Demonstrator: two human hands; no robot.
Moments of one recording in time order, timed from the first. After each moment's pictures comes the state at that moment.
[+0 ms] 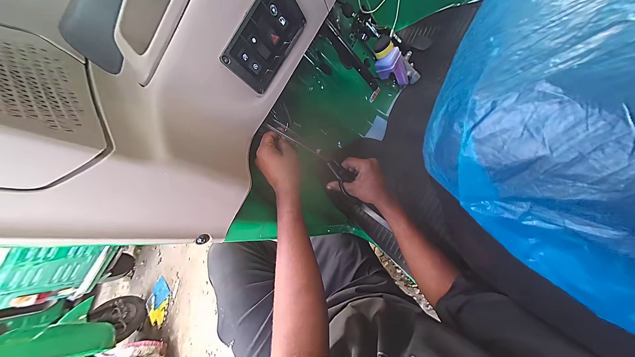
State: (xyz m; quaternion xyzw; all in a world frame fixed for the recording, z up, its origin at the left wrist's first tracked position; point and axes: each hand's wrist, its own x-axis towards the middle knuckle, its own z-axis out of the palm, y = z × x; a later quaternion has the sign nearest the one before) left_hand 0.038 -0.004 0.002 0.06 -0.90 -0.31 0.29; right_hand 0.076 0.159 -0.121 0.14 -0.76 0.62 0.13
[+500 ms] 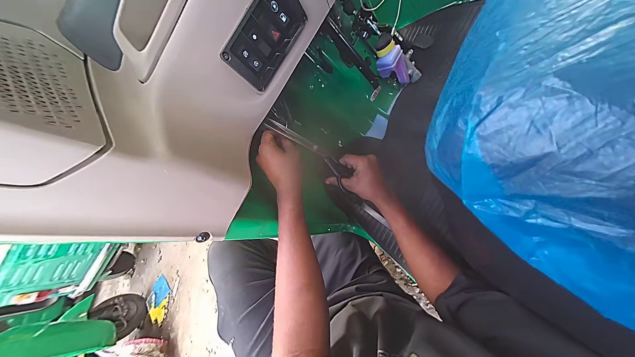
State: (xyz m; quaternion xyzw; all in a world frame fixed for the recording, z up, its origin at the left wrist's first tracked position) left_hand 0.040 -0.002 0.004 0.08 -0.92 -0.24 0.28; right_hand 0.072 0.155 -0.116 0.16 -0.77 0.60 0.16
